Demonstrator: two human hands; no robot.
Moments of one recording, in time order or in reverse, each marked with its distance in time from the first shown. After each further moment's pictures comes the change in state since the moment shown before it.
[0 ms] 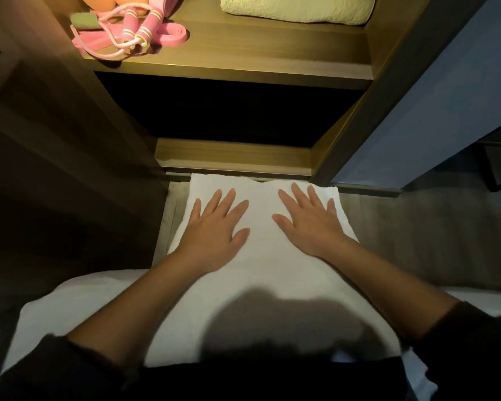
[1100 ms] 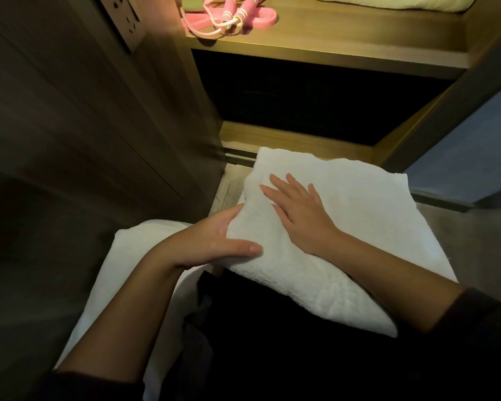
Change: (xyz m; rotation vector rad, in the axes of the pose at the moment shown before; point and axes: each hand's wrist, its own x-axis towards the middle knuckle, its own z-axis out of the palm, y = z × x) left_hand -0.155 -0.028 -0.042 -1.129 -0.129 -0.063; right_hand -0.049 -0.130 0.006 0.208 0.048 -0.422
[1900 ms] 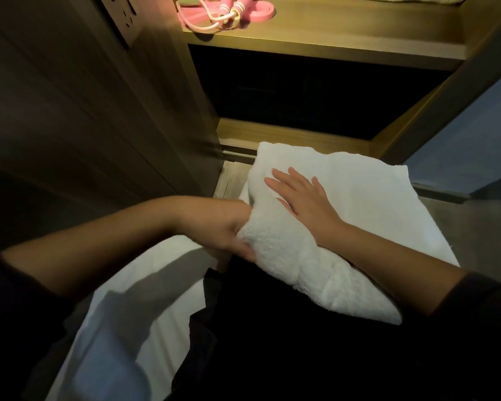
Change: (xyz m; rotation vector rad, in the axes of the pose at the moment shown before) left_hand 0.025 0.027 -0.027 0.669 -0.490 0.093; right_hand 0.016 0.021 0.017 -0.056 0.055 -0.021
